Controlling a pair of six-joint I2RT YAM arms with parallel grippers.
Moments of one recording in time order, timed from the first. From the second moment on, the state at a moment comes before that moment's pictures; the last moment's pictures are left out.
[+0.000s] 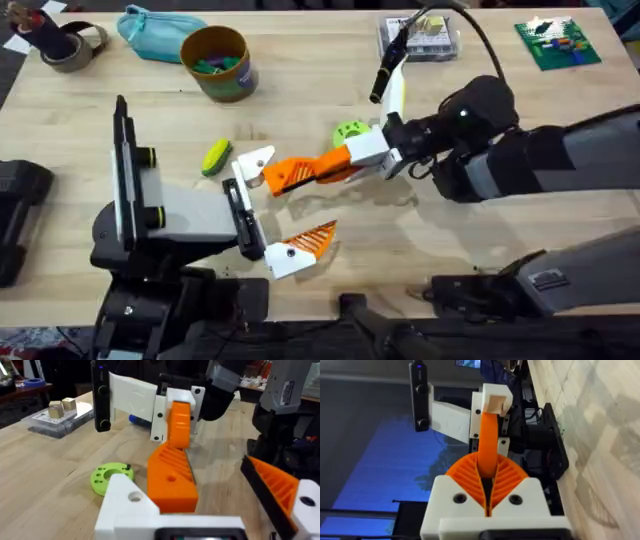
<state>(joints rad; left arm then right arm) -0.11 0.00 0.00 -0.08 1.10 0.00 0.44 1.70 0.44 1.44 -1.41 1.67</state>
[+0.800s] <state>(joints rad) -0.11 0.00 0.00 -0.08 1.10 0.00 0.44 1.70 0.45 1.38 -1.41 1.67</state>
